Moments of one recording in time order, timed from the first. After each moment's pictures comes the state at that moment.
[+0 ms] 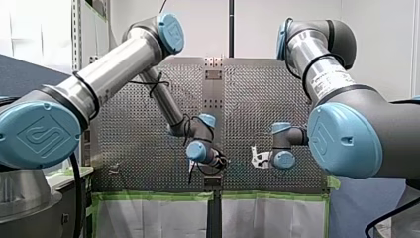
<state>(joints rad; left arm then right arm) -0.60 -2.40 -1.58 -2.61 -1.68 -1.68 1.90 -0.70 1.64 -0.79 1.53 1.45</state>
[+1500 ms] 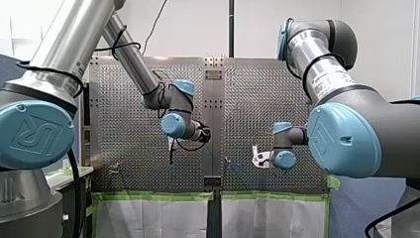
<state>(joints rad) -0.64 -1.93 -2.05 -2.47 -1.79 -1.76 1.89 -0.70 1.64 -0.79 1.53 1.47</state>
